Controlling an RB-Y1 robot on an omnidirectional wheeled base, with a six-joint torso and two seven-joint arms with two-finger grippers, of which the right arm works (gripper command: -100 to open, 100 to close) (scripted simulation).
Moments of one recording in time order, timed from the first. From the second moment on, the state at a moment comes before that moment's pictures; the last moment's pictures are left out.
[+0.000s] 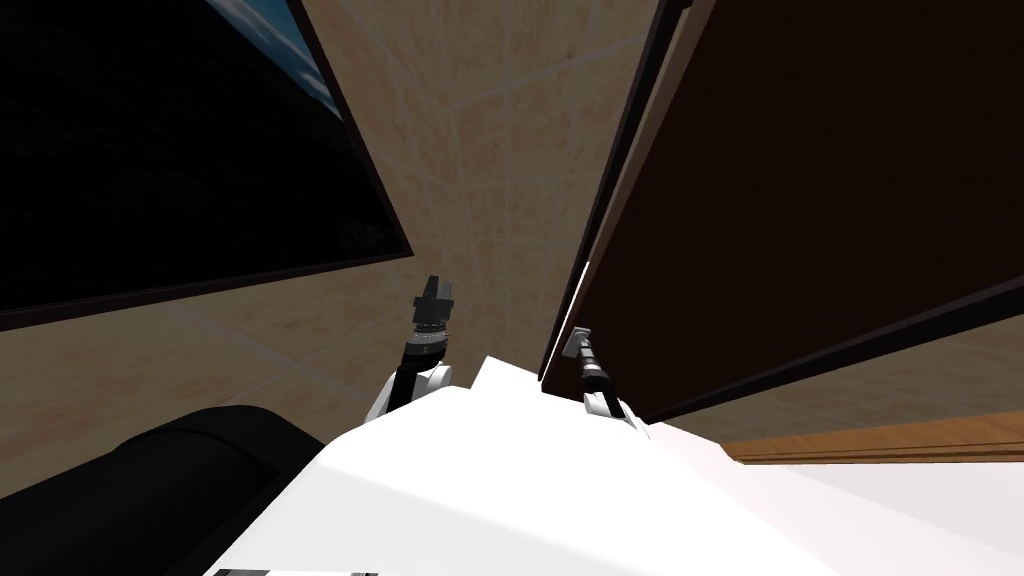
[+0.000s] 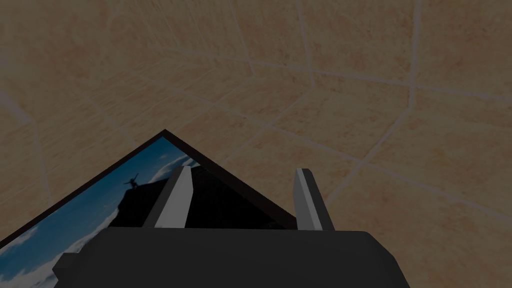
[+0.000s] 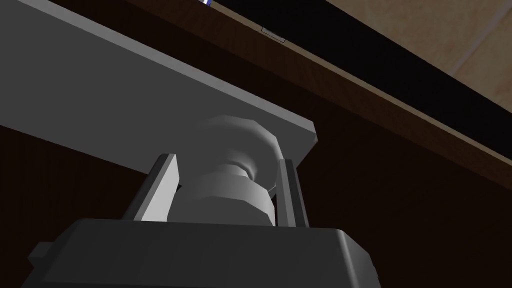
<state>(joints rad) 0.16 -0.18 -0.04 -1.38 -0.04 -0.35 0.27</state>
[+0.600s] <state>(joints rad) 0.20 -0.19 -0.03 -1.41 -0.11 -0.36 0.12</state>
